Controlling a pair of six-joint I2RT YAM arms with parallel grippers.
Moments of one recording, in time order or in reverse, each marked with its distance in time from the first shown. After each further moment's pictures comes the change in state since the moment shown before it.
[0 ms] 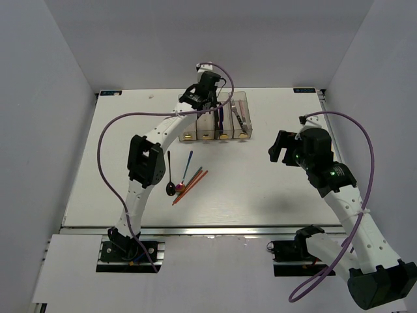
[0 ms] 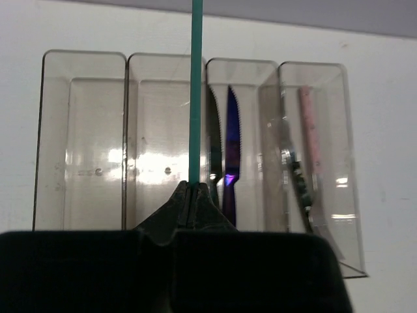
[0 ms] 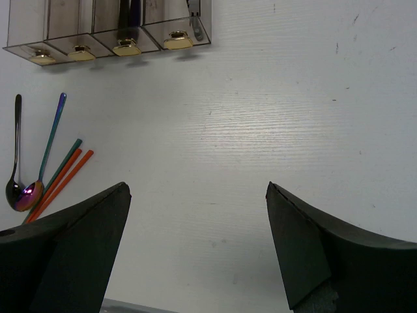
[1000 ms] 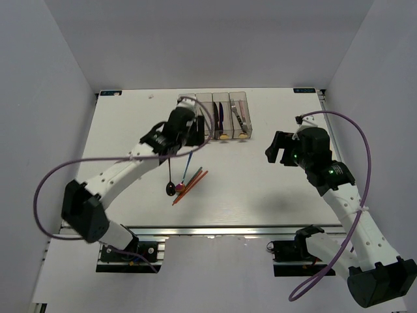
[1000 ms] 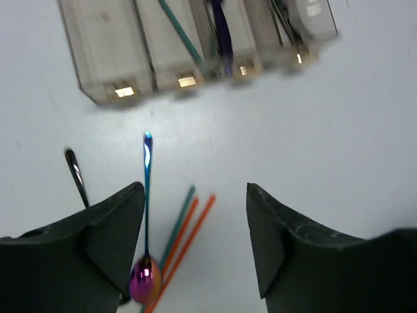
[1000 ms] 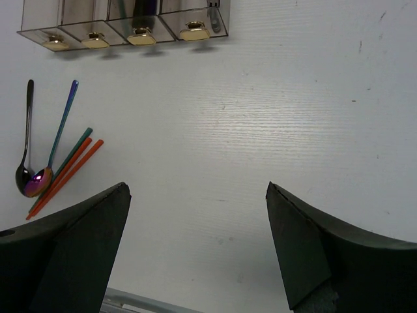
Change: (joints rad) left arm -0.061 -0.736 -0.871 0.050 0.157 0.056; right arm 0.000 0.019 0.000 0.008 -0.057 -0.014
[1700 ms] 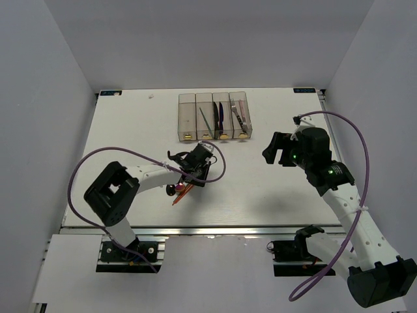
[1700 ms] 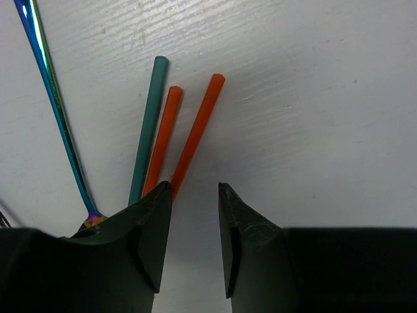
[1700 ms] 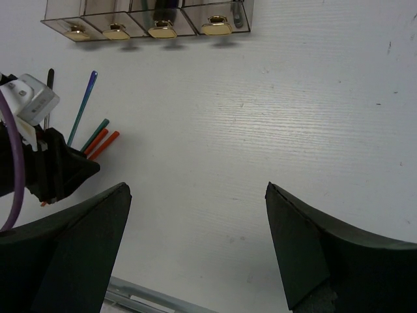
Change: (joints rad) left arm -0.156 0.134 -0.373 0.095 0.098 -0.020; right arm 0.000 0.000 -0.009 0.017 -0.075 -0.002
